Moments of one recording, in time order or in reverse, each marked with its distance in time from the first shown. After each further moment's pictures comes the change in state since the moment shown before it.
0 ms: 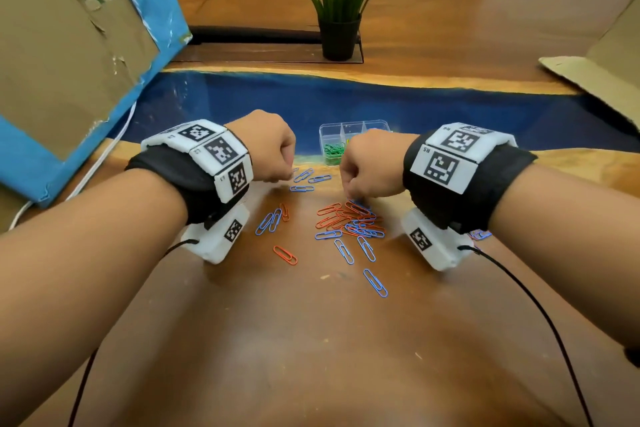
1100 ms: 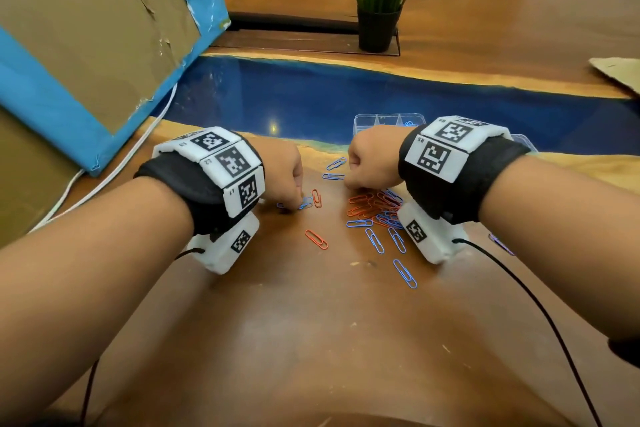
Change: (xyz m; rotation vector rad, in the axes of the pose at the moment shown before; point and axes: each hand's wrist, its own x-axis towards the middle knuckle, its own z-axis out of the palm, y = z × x) left_hand -0.040 -0.011 0.011 0.050 -0.273 -0.143; right_hand 0.020 -0.035 0.002 -0.100 -0.030 0.070
